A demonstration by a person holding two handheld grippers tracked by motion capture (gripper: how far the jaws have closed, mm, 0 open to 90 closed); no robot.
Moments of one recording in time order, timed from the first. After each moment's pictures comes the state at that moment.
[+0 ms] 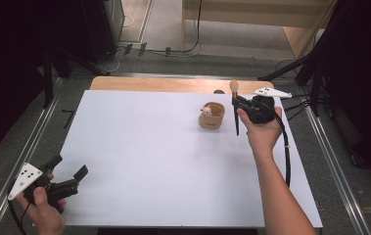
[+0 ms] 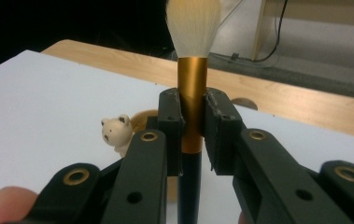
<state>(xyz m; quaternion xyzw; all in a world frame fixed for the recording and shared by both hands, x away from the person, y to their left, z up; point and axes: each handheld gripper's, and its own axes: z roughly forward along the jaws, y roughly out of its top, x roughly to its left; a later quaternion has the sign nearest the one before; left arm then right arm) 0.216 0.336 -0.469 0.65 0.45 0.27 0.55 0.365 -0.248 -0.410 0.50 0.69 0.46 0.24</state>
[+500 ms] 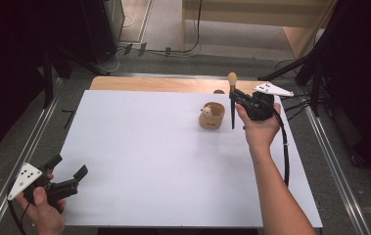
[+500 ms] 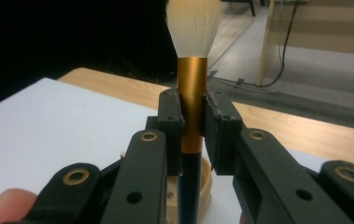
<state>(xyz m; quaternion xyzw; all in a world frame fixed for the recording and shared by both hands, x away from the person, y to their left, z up) 0.216 0.337 -0.469 0.65 0.45 0.27 0.55 0.365 -0.240 -0.397 0.48 0.67 0.51 0.25</state>
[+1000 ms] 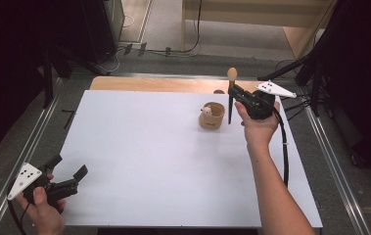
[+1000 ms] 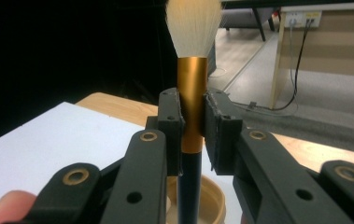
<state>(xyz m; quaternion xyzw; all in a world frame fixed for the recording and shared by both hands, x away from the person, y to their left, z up) 0.216 0.337 -0.469 0.65 0.45 0.27 0.55 0.366 -0.240 -0.396 0.46 0.64 0.56 0.26</state>
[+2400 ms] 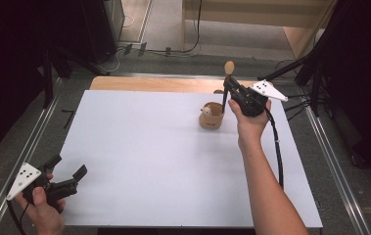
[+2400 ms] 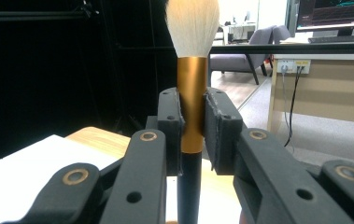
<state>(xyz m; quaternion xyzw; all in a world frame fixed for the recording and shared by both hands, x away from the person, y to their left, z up) 0.216 0.338 -0.468 0.65 0.45 0.27 0.55 0.386 -0.228 -0.412 0.42 0.60 0.60 0.31</state>
